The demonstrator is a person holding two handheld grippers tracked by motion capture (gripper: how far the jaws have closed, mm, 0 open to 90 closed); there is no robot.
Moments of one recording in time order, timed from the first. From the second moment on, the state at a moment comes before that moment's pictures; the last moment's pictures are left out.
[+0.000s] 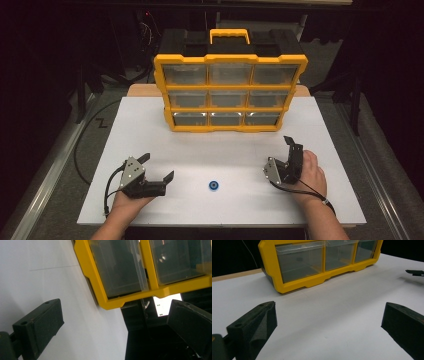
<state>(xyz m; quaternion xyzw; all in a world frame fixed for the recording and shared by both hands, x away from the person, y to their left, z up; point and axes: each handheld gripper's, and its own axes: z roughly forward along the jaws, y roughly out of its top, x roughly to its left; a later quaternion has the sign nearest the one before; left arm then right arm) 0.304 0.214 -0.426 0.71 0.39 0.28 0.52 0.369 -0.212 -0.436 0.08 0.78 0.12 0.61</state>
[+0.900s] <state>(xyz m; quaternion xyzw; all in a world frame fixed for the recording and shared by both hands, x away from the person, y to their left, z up) 0.303 0.212 -0.425 0.72 0.38 0.28 0.51 0.364 -0.196 -0.438 0.01 0.76 0.05 0.65</state>
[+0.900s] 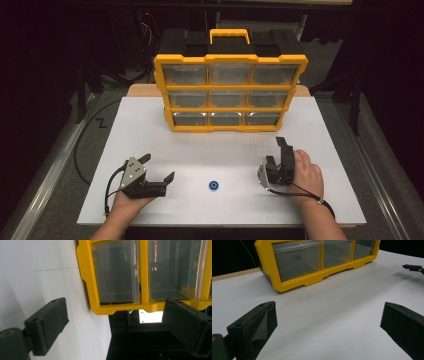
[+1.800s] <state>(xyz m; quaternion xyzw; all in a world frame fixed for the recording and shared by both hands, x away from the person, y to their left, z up) 0.301 0.211 -0.425 0.72 0.36 0.28 0.52 0.364 -0.187 -0.441 0.01 0.74 0.06 0.67</state>
